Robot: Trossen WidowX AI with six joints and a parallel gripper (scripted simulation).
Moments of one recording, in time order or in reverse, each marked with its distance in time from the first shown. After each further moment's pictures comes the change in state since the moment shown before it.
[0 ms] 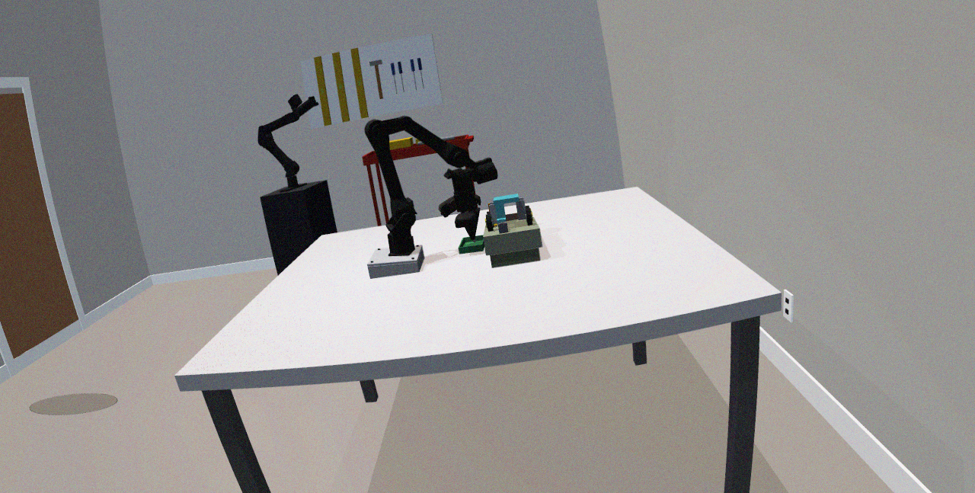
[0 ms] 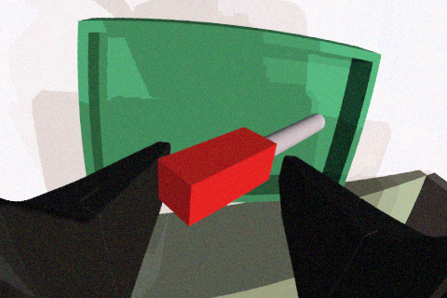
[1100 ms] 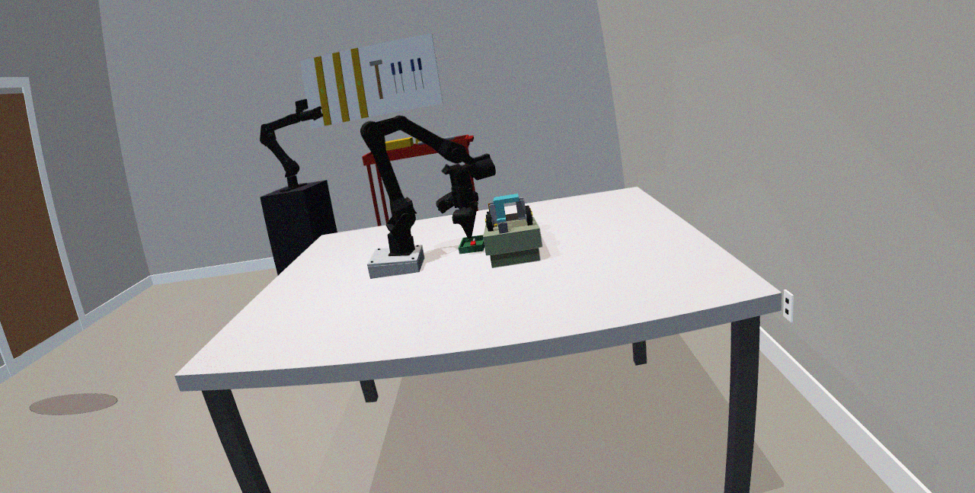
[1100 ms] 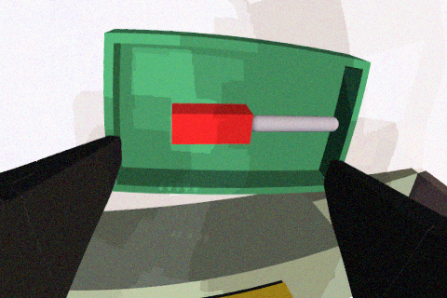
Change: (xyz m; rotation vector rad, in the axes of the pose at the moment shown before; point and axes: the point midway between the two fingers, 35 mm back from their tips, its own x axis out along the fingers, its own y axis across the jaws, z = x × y) arm -0.015 0.004 0.005 0.000 -0.010 0.005
